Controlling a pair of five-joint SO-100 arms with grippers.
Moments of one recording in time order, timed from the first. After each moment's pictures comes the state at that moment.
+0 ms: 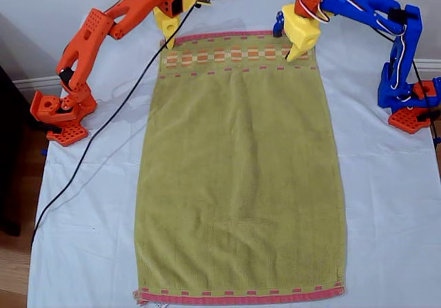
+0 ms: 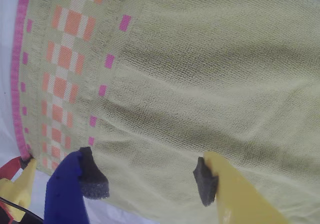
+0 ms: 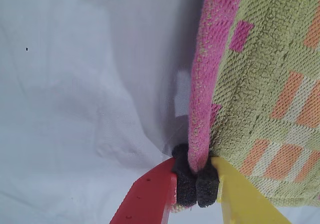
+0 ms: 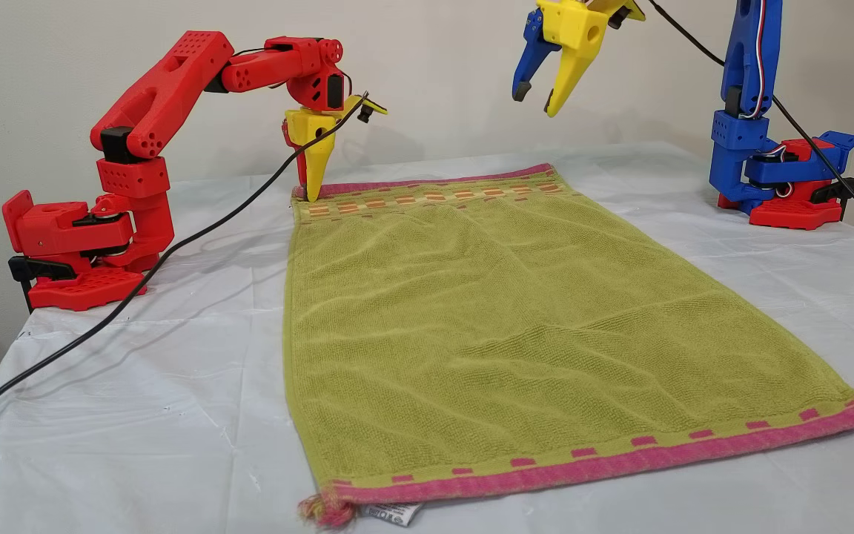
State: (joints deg) arm 0 -49.9 38.6 15.1 117.9 -60.6; arm 1 12.5 80.2 54.1 102.7 53.0
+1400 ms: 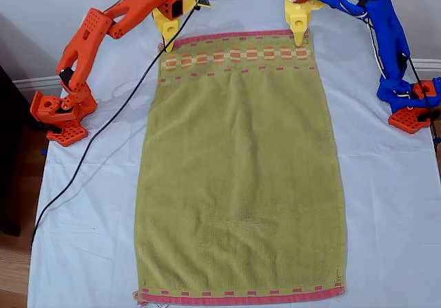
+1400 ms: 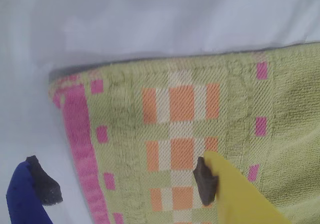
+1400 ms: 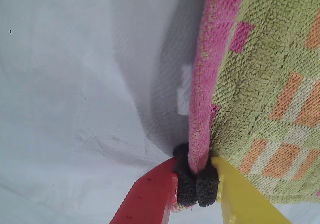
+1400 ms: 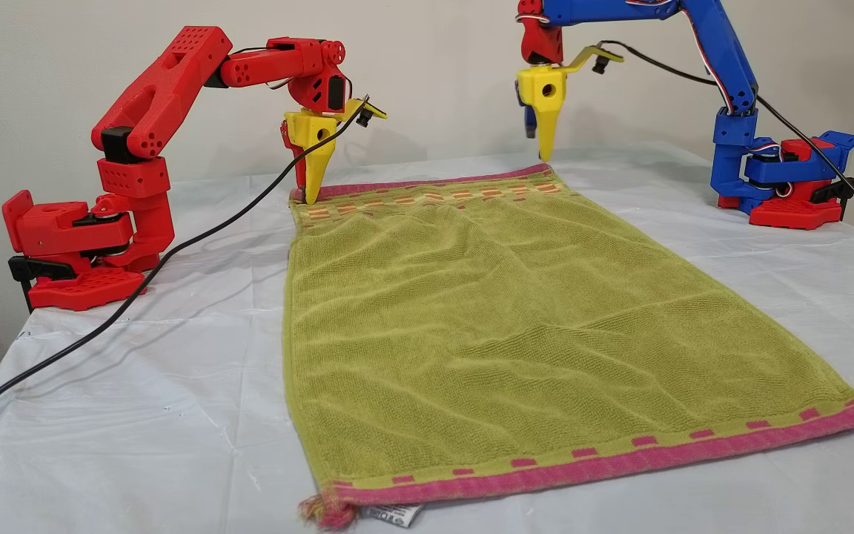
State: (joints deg) arm 0 -49.0 41.1 19.3 117.9 -64.3; arm 1 34.1 46.2 36.4 102.6 51.8
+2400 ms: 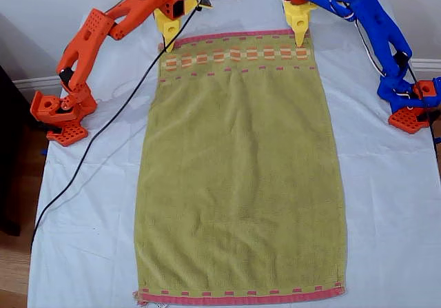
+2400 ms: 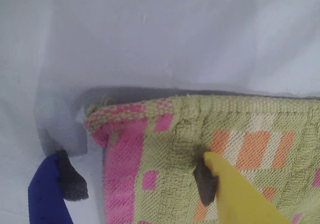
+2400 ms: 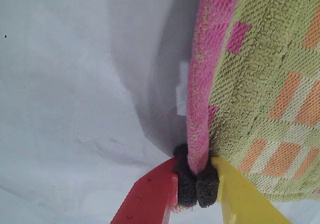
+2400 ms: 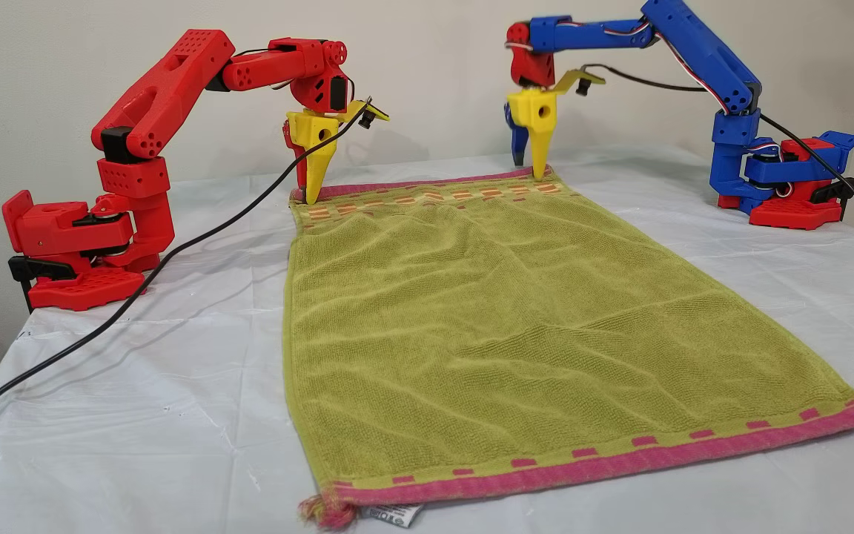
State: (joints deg) arm 0 -46.7 38.8 15.8 117.9 -63.8; arm 1 41.4 29.3 23.1 103.1 39.3
